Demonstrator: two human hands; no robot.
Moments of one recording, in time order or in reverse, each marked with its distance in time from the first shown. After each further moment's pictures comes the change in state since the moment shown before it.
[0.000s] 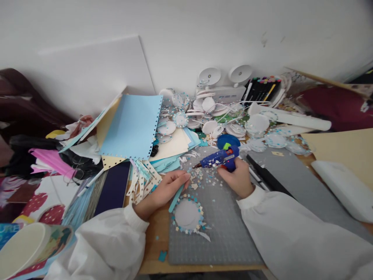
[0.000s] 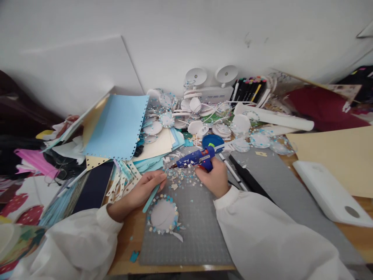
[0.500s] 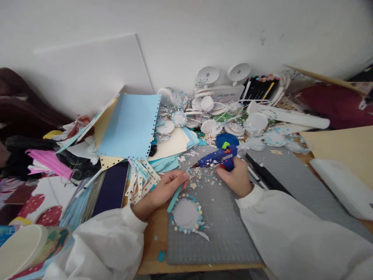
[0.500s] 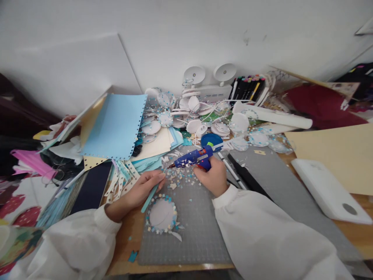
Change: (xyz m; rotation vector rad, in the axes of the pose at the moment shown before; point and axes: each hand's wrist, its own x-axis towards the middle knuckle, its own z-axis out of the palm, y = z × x) left_hand 0.000 -0.002 -0.001 0.013 0.006 -0.025; right_hand 0.001 -0.001 0.000 -0.034 0.009 0.002
